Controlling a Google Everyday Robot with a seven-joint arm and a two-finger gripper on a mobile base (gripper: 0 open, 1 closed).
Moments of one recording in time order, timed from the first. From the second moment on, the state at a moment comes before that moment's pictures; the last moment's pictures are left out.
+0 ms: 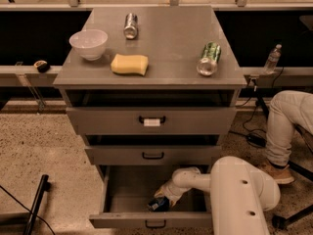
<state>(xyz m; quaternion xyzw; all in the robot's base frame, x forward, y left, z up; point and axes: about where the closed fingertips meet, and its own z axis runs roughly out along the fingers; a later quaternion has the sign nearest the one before) 0.568 -0.045 0.129 -0.95 0.23 0.04 0.19</state>
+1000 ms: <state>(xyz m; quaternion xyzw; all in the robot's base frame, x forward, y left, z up) 0.569 -0.044 0.130 -0.95 0.23 0.04 0.21</state>
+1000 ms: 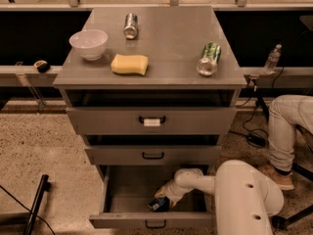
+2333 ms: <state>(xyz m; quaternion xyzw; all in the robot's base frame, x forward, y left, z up) 0.572 -0.040 0.191 -0.91 0.23 0.01 0.35</state>
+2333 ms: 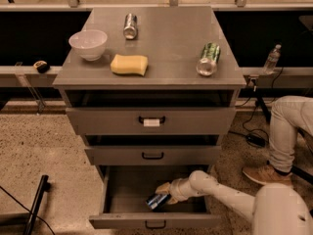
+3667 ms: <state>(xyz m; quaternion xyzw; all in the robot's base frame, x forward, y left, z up) 0.550 -0.074 0.354 -0.86 0.18 -0.11 0.46</state>
